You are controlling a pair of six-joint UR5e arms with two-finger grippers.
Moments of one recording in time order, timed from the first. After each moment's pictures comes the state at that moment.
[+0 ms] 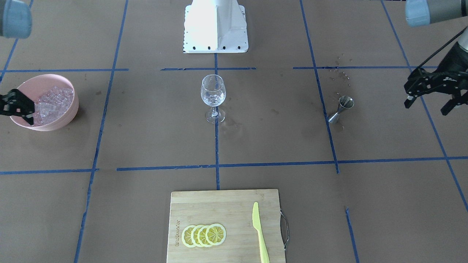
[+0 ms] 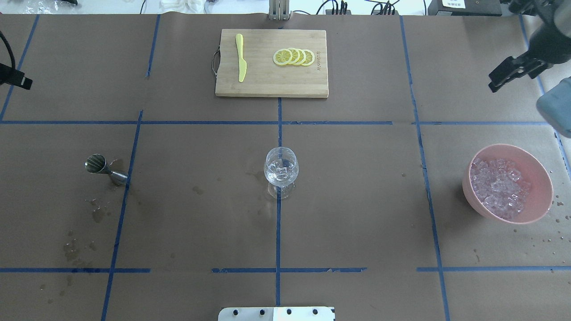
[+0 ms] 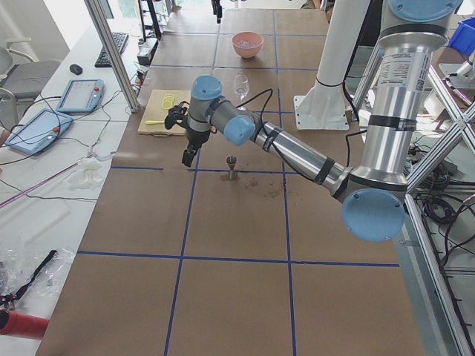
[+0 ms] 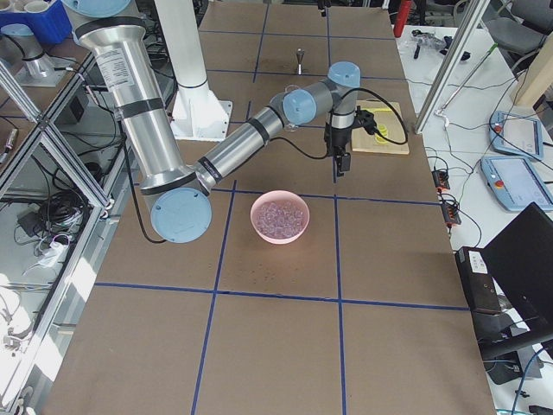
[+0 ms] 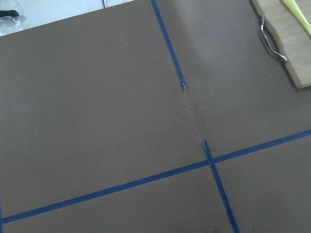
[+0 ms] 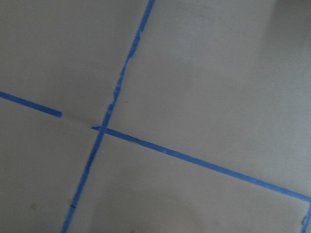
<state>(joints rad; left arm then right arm) -1.28 -1.70 -1.90 -1.73 -2.25 -0.34 1.24 -1.27 1.84 -1.83 2.21 0.10</state>
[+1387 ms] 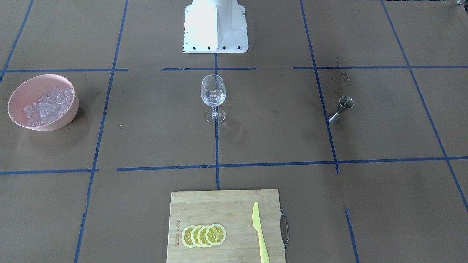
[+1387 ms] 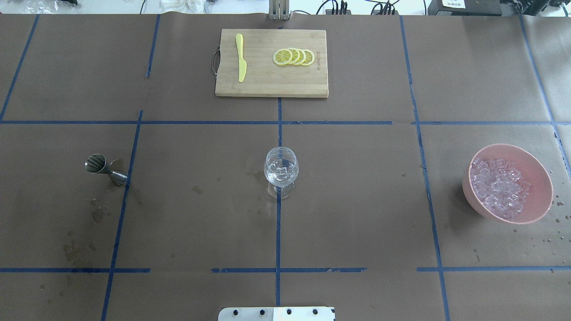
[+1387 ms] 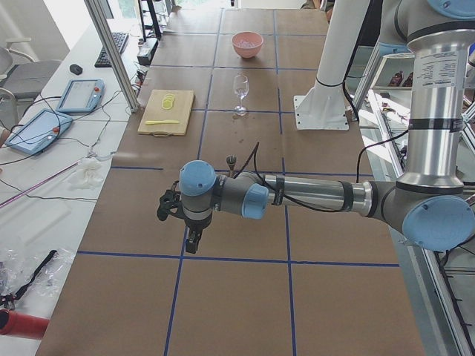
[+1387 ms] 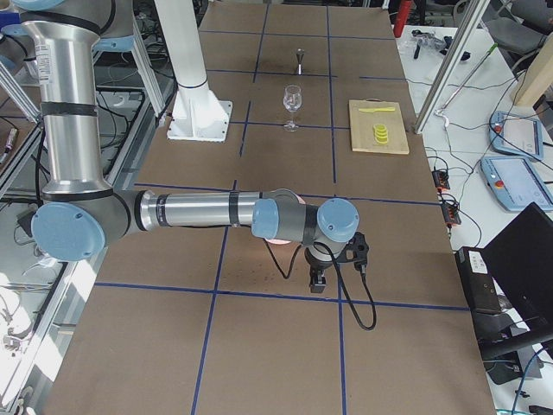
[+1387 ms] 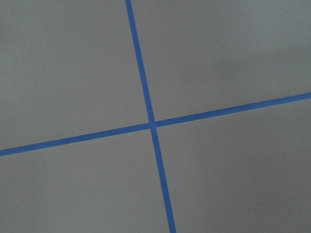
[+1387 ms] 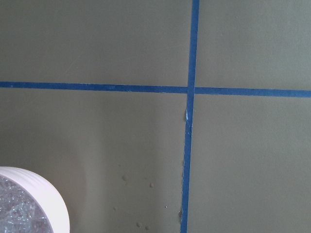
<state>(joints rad) -1.55 -1.55 -1.65 -1.72 -2.34 0.00 1.58 -1.54 1.61 -1.72 2.45 -0.09</state>
